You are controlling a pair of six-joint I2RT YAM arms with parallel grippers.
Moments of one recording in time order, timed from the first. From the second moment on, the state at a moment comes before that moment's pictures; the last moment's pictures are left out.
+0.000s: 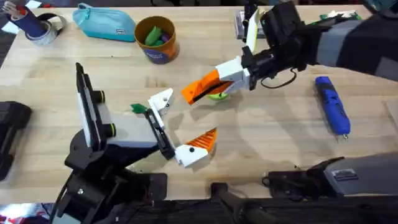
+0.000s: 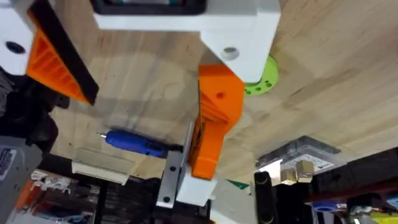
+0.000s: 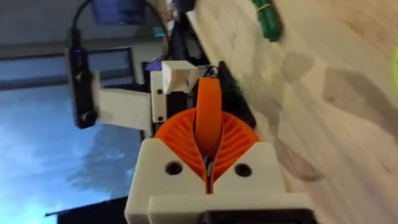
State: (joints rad) left arm -0.40 0.00 0.01 -0.06 0.69 -0.09; right arm 0.33 1.61 1.00 -0.59 -1.29 0.33
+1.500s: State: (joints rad) left arm -0.40 0.00 0.01 -0.06 0.68 -0.09; right arm 0.43 1.73 0.99 -0.30 -1.50 0.40
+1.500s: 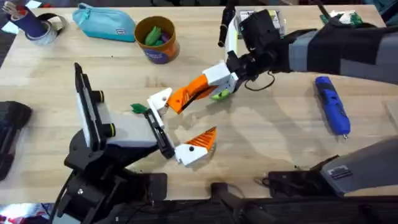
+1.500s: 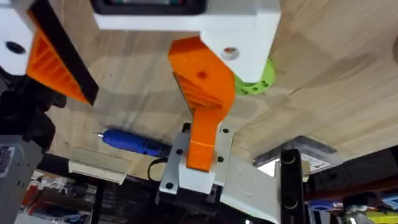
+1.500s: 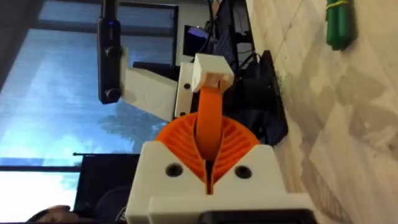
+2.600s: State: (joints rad) left arm -0.38 0.00 0.01 -0.06 0.57 -0.11; right arm 0.48 1.81 0.99 0.17 -1.42 0.86
